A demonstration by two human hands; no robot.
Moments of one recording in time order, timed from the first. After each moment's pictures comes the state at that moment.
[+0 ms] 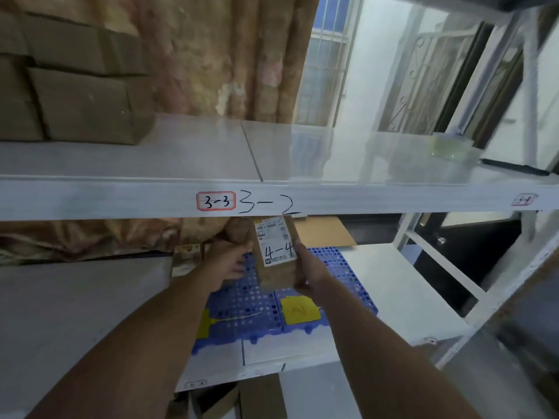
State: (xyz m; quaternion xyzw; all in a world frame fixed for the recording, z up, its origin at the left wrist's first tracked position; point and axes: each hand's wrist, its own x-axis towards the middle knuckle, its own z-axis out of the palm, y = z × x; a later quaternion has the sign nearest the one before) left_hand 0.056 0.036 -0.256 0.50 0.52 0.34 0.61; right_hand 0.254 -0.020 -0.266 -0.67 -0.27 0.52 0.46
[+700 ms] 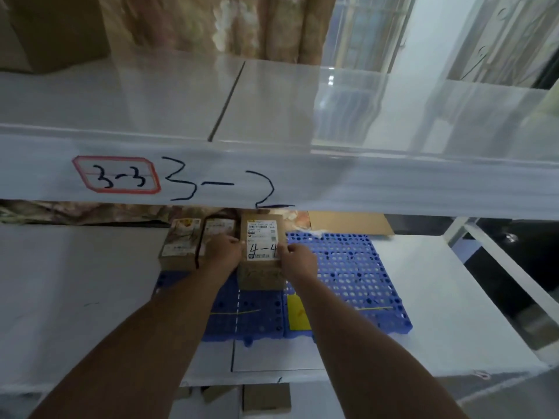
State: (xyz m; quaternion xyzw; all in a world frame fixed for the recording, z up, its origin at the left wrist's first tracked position) left_hand 0.102 0.127 -0.362 0.50 0.71 0.32 0.38; right_hand 0.263 0.097 -0.373 -0.76 -0.51 0.29 0.28
